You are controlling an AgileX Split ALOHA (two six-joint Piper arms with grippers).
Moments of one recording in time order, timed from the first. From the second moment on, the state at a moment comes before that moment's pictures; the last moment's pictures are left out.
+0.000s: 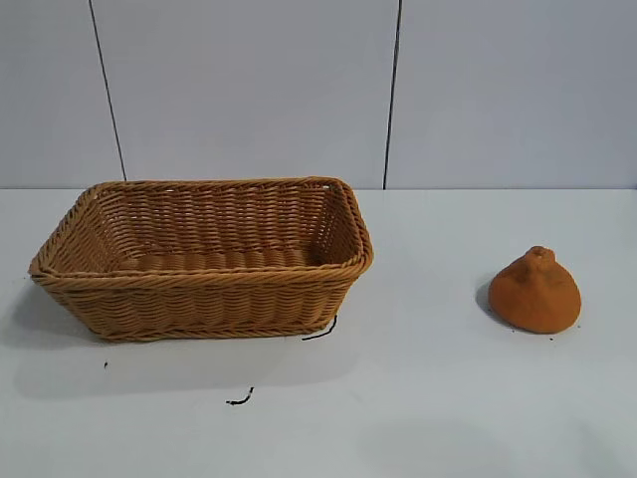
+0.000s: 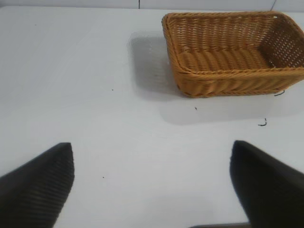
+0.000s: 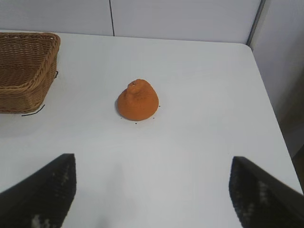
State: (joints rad) left arm -0.03 0.00 -0.50 -0.05 1.07 0.00; right arm 0.00 0.00 -0.50 0.03 1.02 0.00
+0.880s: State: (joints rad) left arm -0.03 0.00 -0.50 -0.05 1.07 0.00; right arm 0.00 0.75 -0.85 0.01 0.97 0.06
